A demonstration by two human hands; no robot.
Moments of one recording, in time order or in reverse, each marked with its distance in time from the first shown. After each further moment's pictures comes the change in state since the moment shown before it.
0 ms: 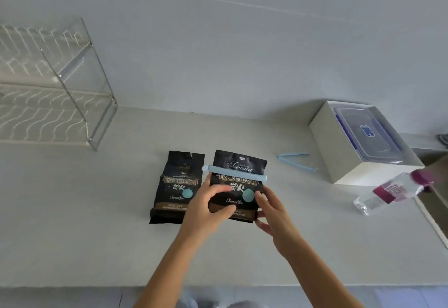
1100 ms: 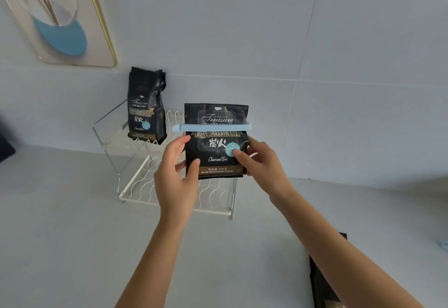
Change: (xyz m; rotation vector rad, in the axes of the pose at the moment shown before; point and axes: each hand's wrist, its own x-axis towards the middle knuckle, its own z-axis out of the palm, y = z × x) left_hand 0.045 0.050 -0.422 0.067 0.776 0.444; right_hand 0.050 -0.214 0.411 -0.252 -0.237 -0.728
